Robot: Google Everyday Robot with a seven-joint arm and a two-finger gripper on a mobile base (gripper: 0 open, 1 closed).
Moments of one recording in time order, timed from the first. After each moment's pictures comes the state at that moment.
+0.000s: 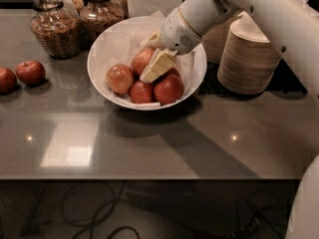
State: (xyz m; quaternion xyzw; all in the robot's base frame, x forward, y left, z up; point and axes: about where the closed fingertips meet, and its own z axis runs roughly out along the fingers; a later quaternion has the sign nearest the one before) arm 0.602 0.015 0.910 -0.70 0.61 0.22 0.28
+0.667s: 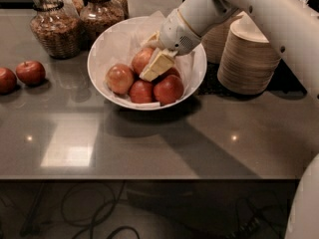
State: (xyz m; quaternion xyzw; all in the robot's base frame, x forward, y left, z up) arm 0.602 0.015 0.910 -0.70 0.61 0.22 0.28
